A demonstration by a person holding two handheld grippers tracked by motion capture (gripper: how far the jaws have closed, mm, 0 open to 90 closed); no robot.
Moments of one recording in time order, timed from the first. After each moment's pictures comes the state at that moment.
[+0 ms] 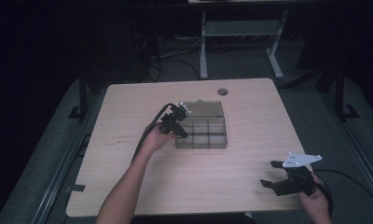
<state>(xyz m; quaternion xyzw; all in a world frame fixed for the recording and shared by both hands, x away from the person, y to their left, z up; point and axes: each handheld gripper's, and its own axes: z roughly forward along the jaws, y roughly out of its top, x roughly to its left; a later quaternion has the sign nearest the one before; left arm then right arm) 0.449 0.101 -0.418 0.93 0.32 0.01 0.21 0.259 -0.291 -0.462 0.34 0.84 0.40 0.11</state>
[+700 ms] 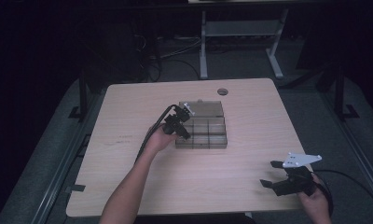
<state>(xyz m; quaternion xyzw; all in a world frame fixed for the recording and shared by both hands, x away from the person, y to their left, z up) 0.451 0.089 -0.427 0.93 0.32 0.00 0.20 0.259 -0.291 -0.462 0.34 0.85 0.40 0.11</state>
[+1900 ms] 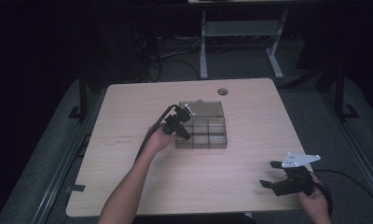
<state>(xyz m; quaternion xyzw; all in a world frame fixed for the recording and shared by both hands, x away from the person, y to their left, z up) 0.449 0.089 -0.425 0.93 0.31 0.00 0.19 0.260 -0.290 -0.464 0.33 0.85 0.40 0.10</state>
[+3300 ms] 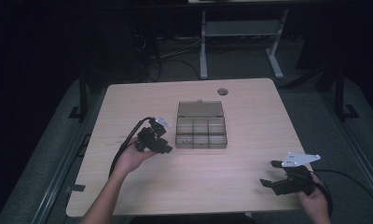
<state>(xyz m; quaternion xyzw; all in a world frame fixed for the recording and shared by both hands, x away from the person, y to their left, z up) 0.368 0.167 -0.397 0.92 0.30 0.05 0.24 0.261 -0.290 -0.463 0.34 0.85 0.39 0.11</state>
